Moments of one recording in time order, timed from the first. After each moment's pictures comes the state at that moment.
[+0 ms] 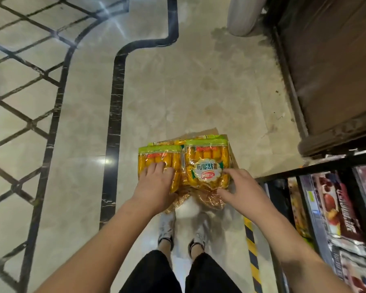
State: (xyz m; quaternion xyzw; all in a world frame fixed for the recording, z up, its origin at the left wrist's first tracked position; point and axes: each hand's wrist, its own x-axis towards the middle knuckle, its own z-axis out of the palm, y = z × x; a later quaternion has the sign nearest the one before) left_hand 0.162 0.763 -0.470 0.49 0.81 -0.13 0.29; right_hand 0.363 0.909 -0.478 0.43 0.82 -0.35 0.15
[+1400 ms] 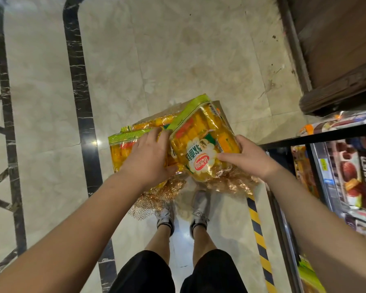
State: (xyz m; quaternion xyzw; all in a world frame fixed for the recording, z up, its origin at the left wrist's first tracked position) left_hand 0.123 0.841 -0.561 0.54 0.78 -0.06 0.32; right_hand 0.354 0.990 -0.603 0.53 0.61 -0.57 0.13
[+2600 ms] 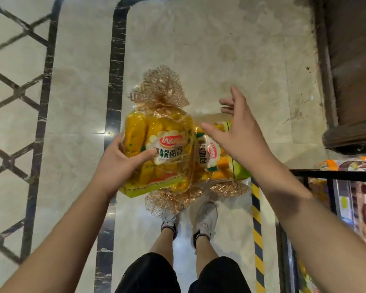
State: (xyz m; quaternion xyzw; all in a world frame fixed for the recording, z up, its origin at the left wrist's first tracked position) left_hand 0.041 0.736 -0.539 0.10 0.81 0.42 0.39; right_hand 0.204 0.962 -0.522 0.39 0.82 -0.42 -0.03
